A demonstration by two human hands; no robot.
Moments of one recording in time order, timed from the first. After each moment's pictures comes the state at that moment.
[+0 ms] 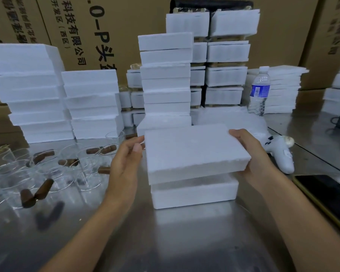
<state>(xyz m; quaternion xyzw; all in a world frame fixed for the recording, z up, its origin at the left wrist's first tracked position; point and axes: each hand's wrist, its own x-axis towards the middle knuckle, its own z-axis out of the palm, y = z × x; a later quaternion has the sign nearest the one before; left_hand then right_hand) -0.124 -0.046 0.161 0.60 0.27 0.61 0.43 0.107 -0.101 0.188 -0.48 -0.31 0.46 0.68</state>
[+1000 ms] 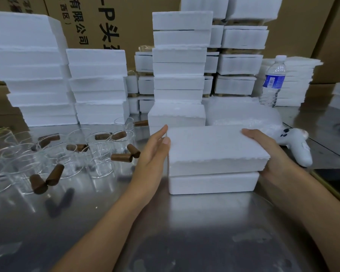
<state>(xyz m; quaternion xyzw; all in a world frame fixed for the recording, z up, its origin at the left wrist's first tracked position) -0.129 -0.034 0.147 0.64 0.28 0.49 0.52 0.096 -0.104 0.167 -0.48 -0.28 0.52 0.65</state>
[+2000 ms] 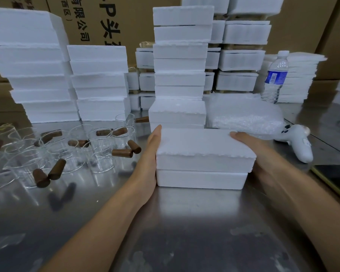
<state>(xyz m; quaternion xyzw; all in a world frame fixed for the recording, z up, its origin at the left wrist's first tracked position) -0.124 -0.026 0.145 0.48 0.28 0.47 0.68 0.083 -0.101 0.169 -0.58 -0.31 0.43 0.62</state>
